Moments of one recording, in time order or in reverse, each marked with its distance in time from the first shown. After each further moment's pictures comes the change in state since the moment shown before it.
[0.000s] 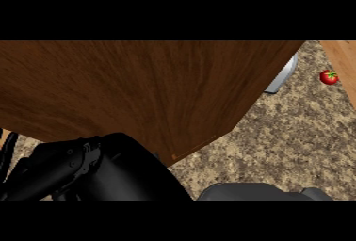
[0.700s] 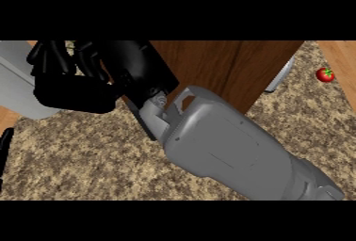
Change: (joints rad) left arm -0.014 -0.052 0.048 0.013 -0.036 -0.006 0.043; right arm -0.235 0.011 -0.231 0.531 -0.006 0.179 -0.244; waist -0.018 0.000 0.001
